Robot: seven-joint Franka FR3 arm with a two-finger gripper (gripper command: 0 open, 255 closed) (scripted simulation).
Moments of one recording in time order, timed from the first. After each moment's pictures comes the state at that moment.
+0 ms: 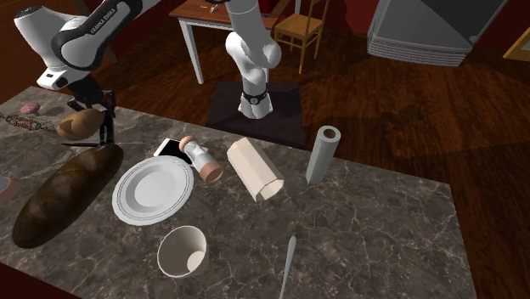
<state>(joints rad) -0.52 0.27 -0.57 -1.85 0.23 2.08 -1.67</state>
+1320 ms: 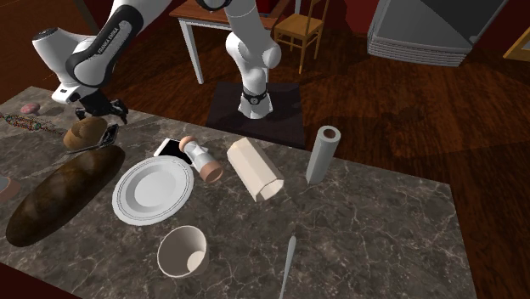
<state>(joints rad) -0.53 0.34 -0.55 -1.91 0.29 2.19 -1.71</state>
